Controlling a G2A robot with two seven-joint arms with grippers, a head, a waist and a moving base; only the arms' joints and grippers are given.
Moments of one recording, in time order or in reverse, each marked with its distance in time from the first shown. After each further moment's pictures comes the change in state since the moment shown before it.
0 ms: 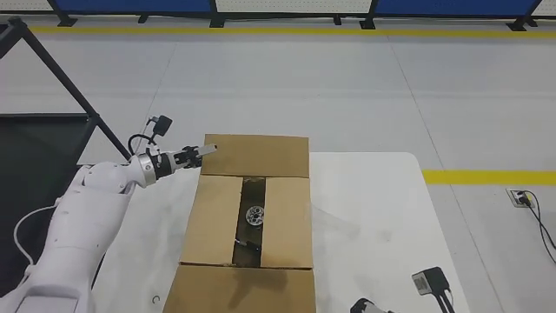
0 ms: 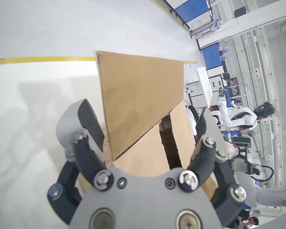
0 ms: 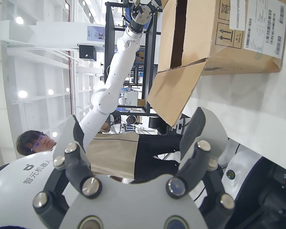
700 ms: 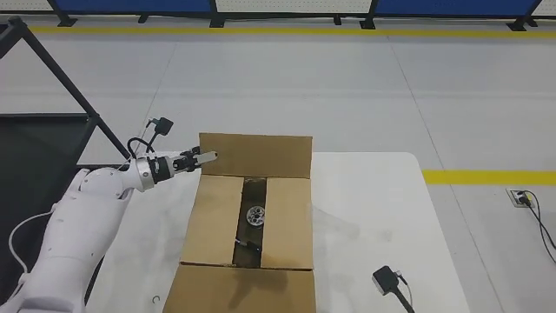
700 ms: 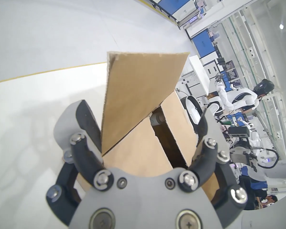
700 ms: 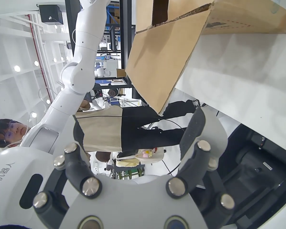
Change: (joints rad) left arm 0.079 0.060 0.045 -0.153 -0.061 -0.119 0.008; right arm 0.152 0.028 -0.154 0.022 -0.180 0.162 0.149
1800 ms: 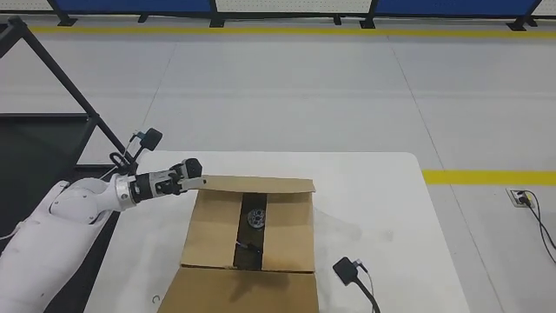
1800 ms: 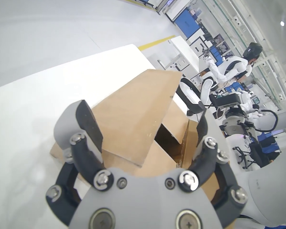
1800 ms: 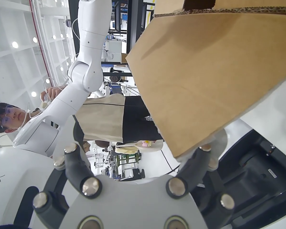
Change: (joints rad) left arm 0.174 0.301 0.178 -0.498 -0.244 -0.064 0.064; right arm 0.206 0.007 -0.224 0.039 -0.008 0.047 -0.042
